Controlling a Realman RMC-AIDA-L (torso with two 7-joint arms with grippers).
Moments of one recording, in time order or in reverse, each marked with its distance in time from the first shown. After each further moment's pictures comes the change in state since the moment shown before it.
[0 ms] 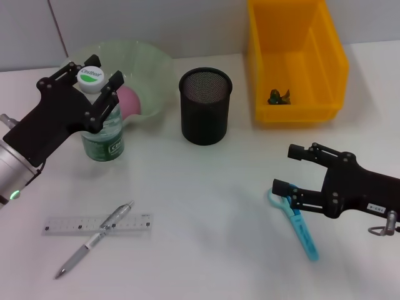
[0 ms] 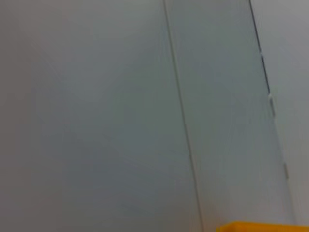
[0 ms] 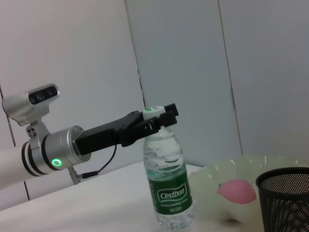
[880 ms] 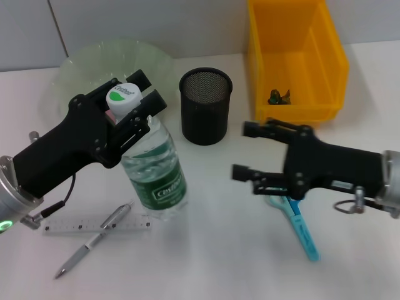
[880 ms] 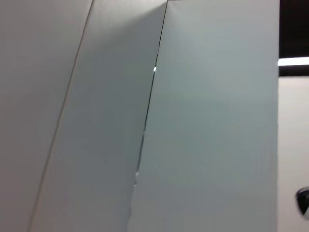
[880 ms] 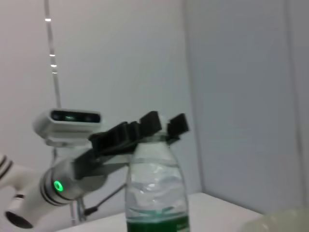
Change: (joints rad) left arm 0.013 0.009 0.123 0.025 0.070 0.374 -0.434; right arm 0.096 0.002 -0.136 -0.034 0.108 -0.029 0.016
